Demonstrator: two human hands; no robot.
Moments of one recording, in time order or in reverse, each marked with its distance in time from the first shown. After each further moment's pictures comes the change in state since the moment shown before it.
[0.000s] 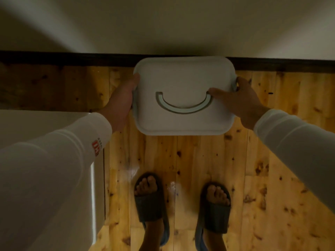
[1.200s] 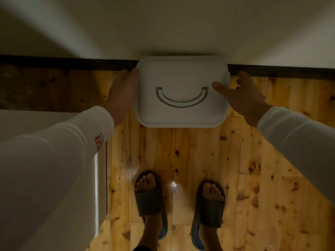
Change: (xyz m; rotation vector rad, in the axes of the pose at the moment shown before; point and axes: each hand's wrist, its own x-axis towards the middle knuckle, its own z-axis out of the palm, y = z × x) left_hand -0.015 0.036 0.005 0.237 0.164 0.152; right_hand -0.012 -0.026 -0.026 -0.157 0.051 -0.076
